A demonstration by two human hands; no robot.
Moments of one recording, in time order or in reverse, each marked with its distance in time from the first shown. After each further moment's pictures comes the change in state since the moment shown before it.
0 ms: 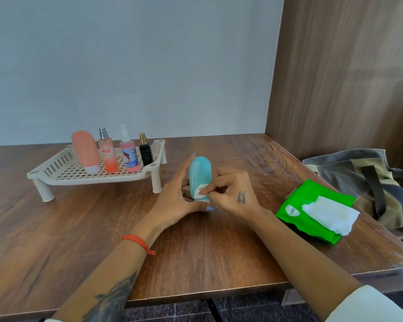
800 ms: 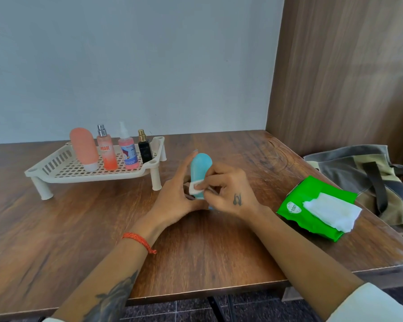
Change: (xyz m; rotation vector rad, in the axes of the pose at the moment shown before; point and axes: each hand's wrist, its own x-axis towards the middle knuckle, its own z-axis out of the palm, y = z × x) left_hand 0.002 -0.001 0.002 0.064 0.023 0.035; right_hand 0.002 0.000 0.004 -0.139 -0.005 -0.197
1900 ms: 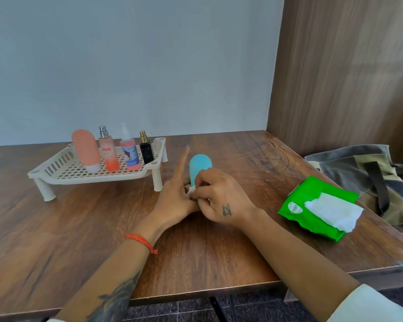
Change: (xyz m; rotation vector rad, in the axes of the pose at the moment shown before) left_hand 0.000 0.000 0.000 0.057 0.049 0.002; right_hand 0.001 -0.016 0.005 -0.202 -0.172 -0.207
